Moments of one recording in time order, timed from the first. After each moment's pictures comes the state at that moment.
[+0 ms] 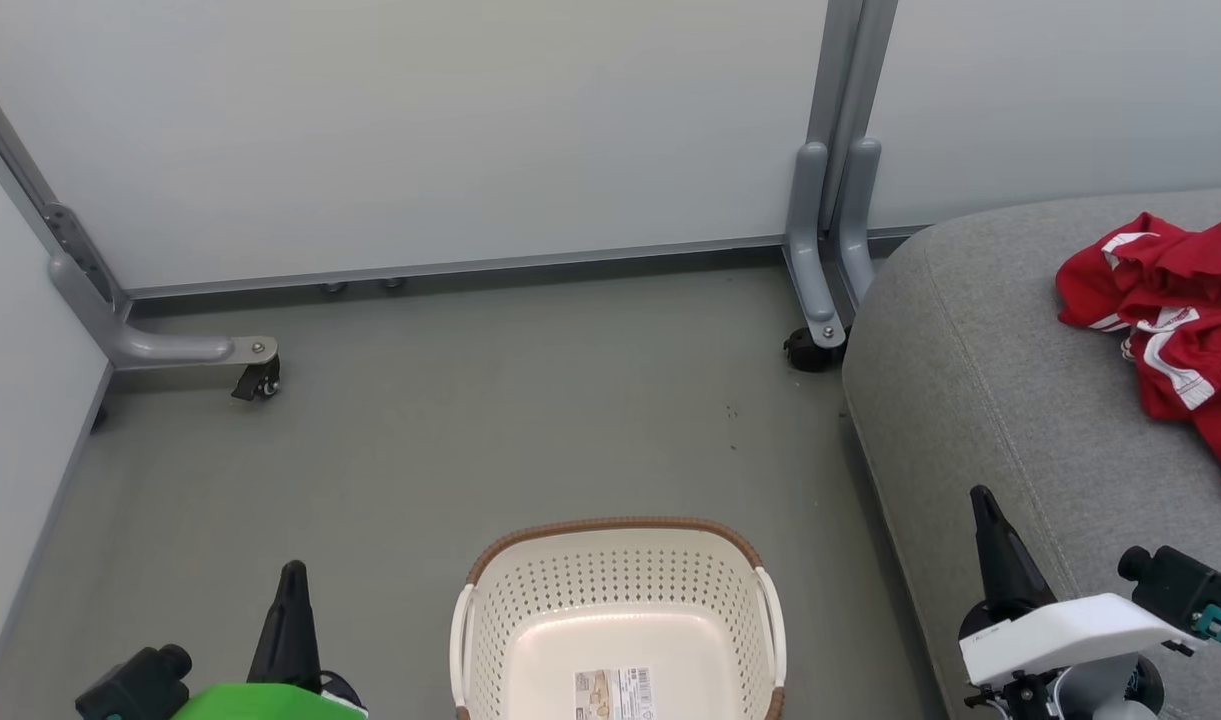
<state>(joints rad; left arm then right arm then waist) 0.09 0.07 -0.07 0.17 -0.75 -0.03 -0.14 0.04 -0.08 0.05 0.16 0.75 0.13 -0.13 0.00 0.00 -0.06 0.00</state>
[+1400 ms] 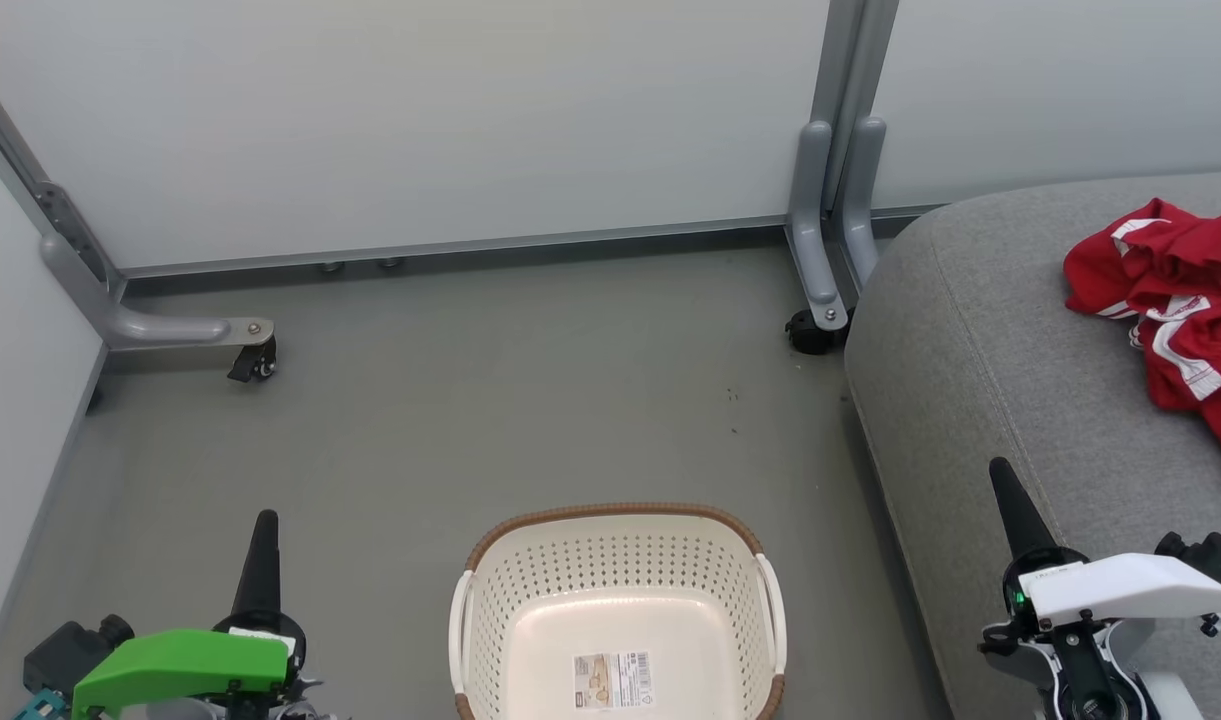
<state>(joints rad) -0.01 0.08 0.00 0.21 -1.25 -0.08 -0.02 -0.04 -0.08 -0.02 0.21 1.24 0.13 -0.01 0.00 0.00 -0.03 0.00</state>
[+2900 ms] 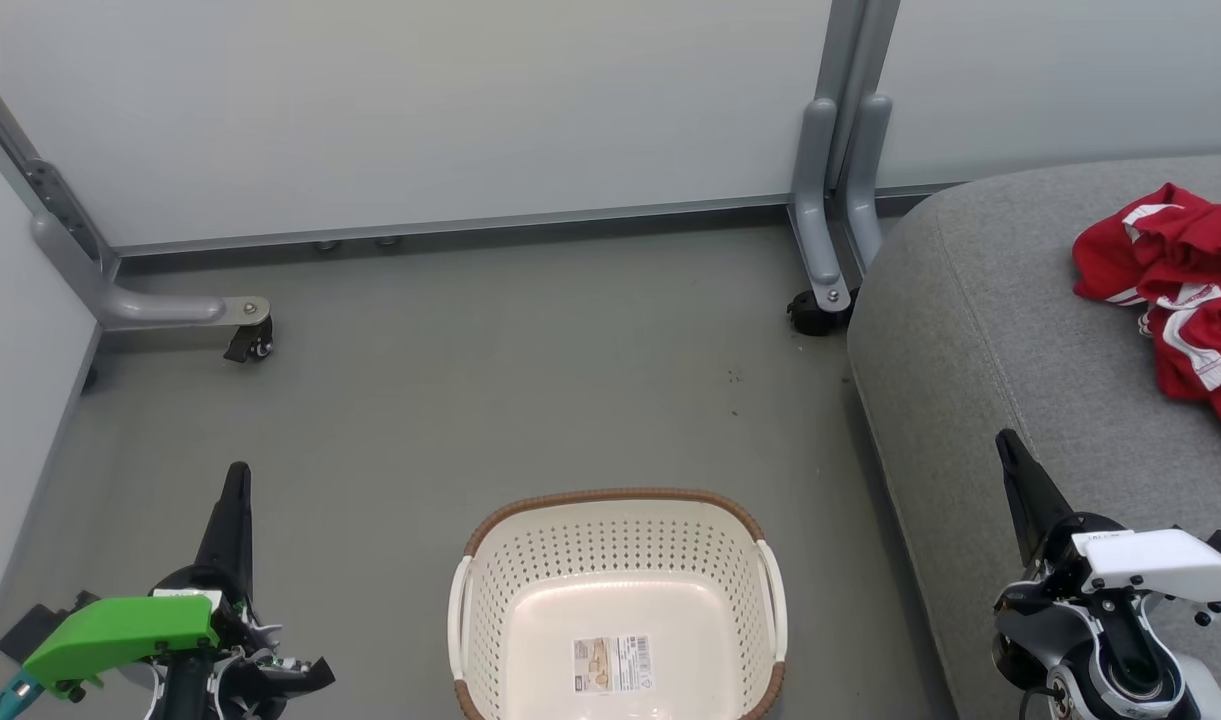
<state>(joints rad) -0.09 0.08 0.07 0.24 -1.61 -0.12 0.08 -0.10 -0.07 -0.08 0.24 1.60 0.13 0.08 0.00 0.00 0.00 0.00</state>
